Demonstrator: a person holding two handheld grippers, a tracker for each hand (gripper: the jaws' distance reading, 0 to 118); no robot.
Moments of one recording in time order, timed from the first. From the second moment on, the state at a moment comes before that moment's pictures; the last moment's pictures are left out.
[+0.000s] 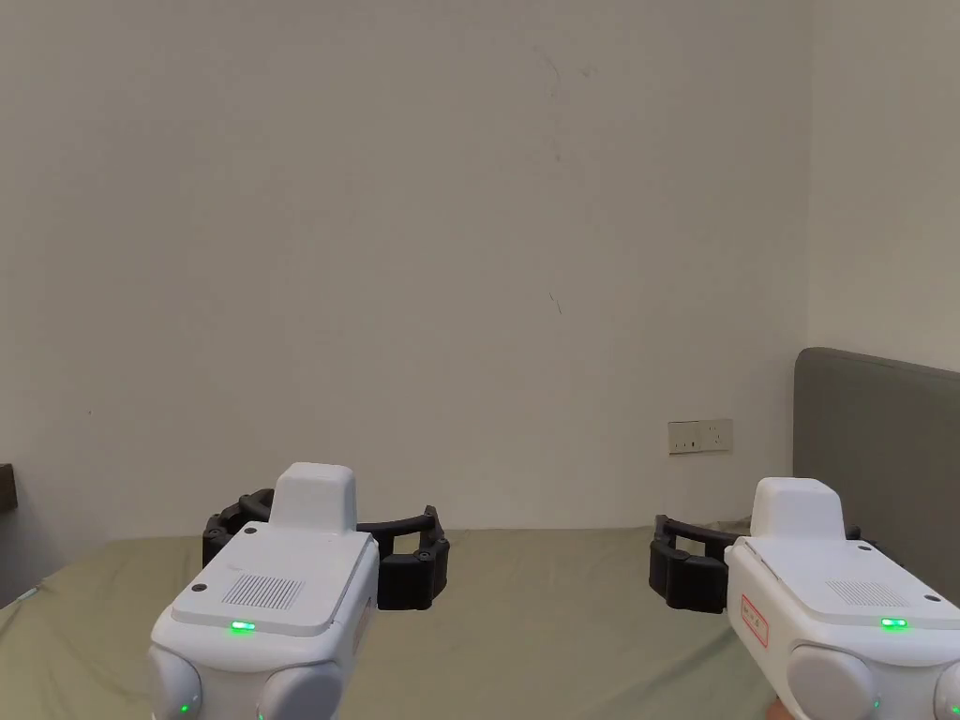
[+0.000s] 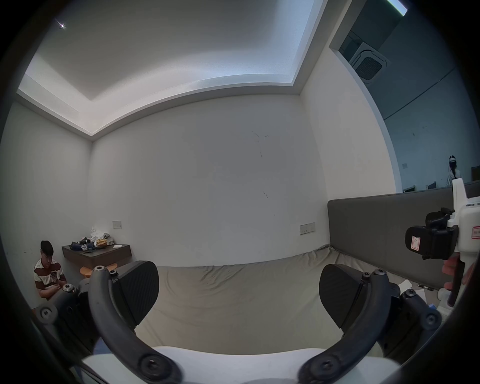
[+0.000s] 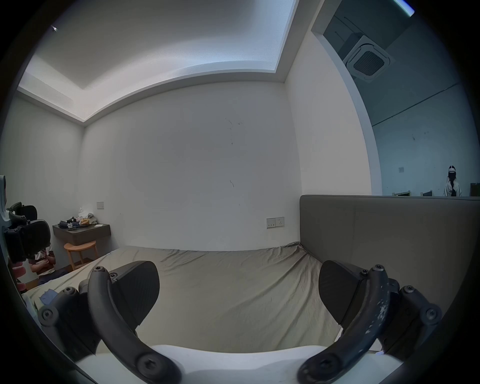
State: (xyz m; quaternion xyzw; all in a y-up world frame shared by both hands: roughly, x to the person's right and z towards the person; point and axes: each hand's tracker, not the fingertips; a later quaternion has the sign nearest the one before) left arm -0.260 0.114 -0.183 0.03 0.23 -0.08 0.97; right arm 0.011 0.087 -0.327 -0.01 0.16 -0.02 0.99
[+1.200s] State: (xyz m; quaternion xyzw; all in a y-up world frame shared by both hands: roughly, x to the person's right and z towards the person) left arm -0.266 0.109 -0.179 0.03 0.25 -0.06 0.97; right arm 0.016 0.089 -0.327 0.00 0.14 -0.01 0.99
